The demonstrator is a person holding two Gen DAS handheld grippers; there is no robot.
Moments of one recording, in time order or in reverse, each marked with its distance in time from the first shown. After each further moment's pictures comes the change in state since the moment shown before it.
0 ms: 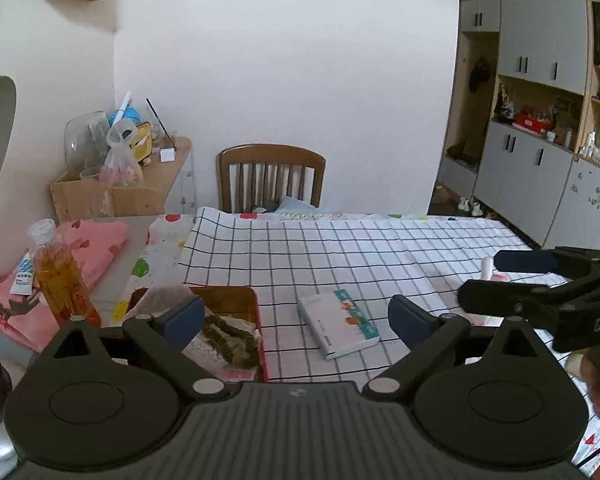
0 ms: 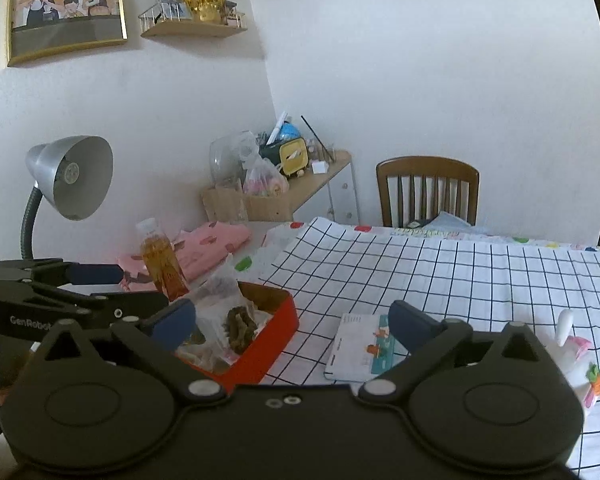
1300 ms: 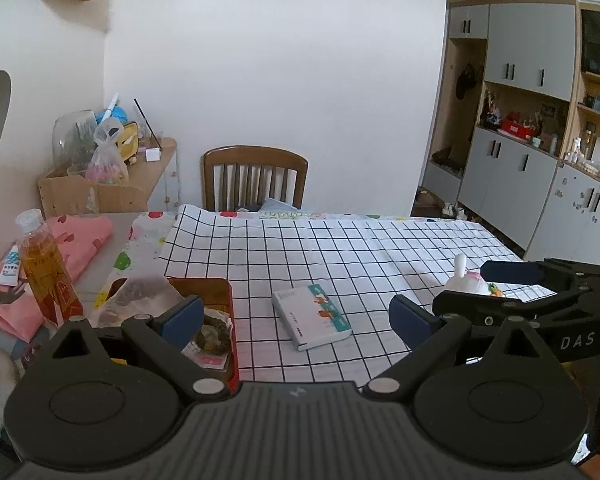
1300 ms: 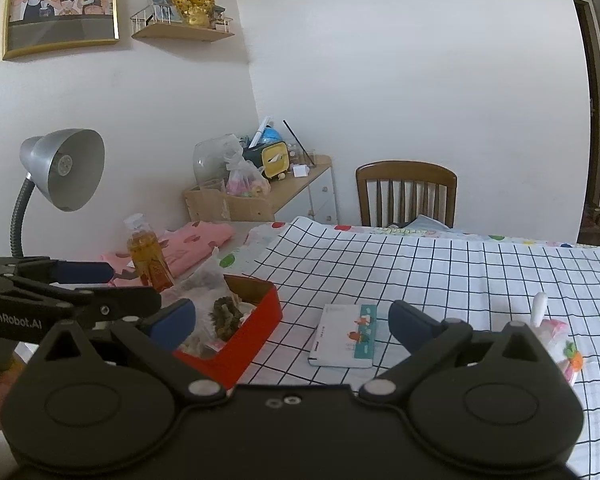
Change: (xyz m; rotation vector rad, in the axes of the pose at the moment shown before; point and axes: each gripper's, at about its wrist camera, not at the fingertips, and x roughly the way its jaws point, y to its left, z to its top) left arm -0.012 -0.012 -0.012 -0.012 -0.009 -0.042; right arm -0.022 0.004 -0.020 0.001 -0.010 -0.071
